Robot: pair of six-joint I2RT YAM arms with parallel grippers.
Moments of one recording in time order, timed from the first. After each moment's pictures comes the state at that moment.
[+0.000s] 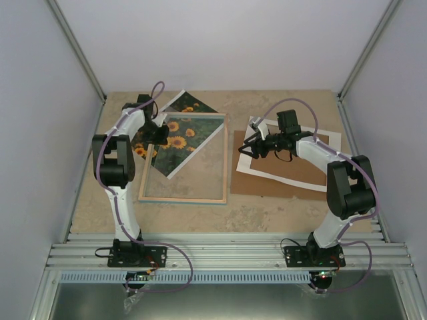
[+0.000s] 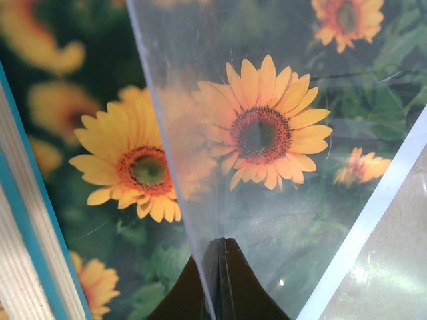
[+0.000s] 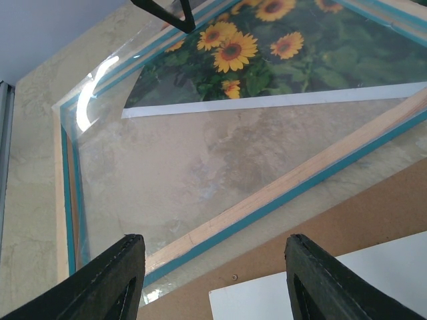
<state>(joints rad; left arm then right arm) -0.03 2.13 1.70 -0.95 0.29 0.11 0.28 1.73 1.11 -0.23 -0.84 -0.30</state>
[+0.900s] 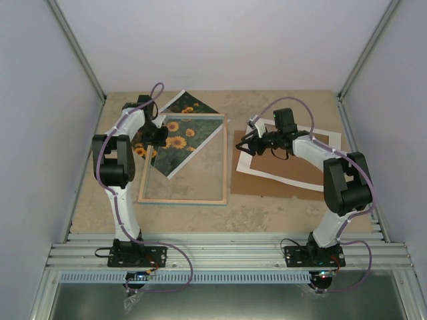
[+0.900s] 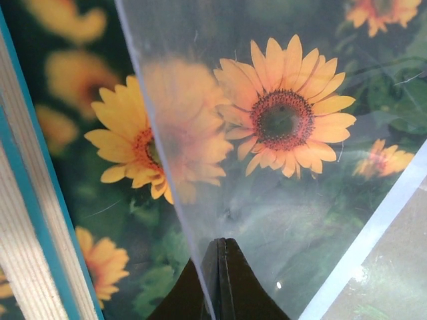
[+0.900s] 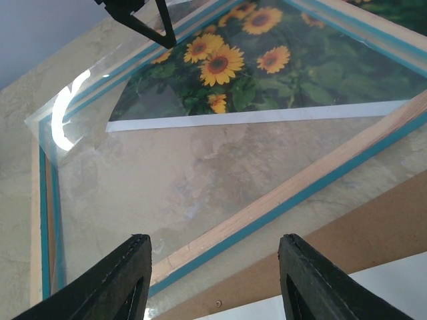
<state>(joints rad) -0.03 2.13 1.70 -0.98 0.25 0.08 0.30 1.77 1.14 -0.16 -0.81 -0.26</state>
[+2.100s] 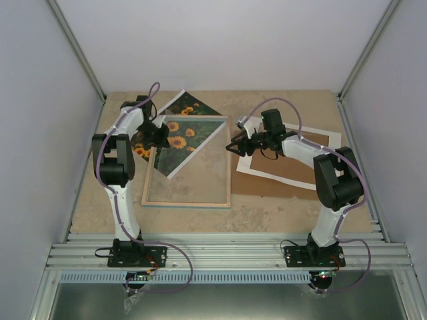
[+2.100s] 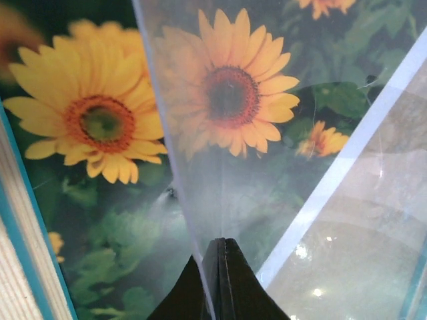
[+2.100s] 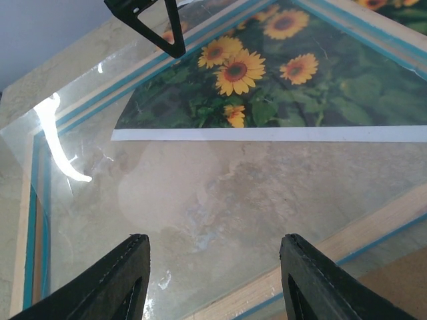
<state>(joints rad) -0.02 2.16 1.74 -1.06 0.39 0.03 0.39 1.85 1.18 -0.07 -0.78 -0.21</state>
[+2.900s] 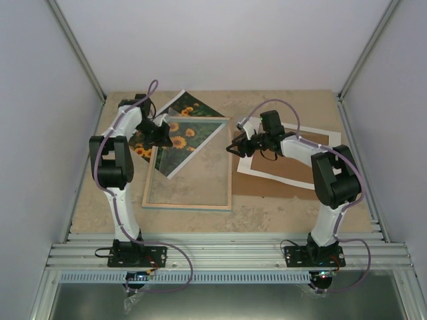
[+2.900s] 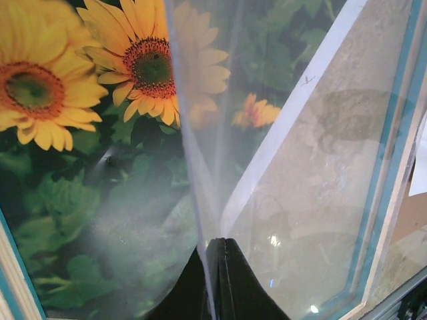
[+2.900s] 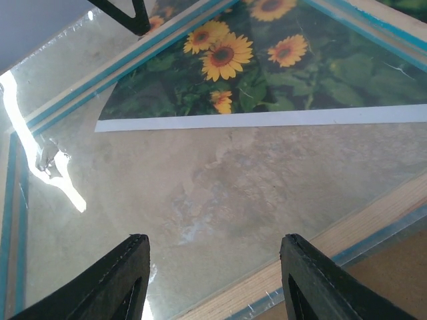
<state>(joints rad) -0.02 2.11 1.74 -1.13 0.51 0.03 0.39 1.88 1.18 -0.07 -0.75 -0.21</state>
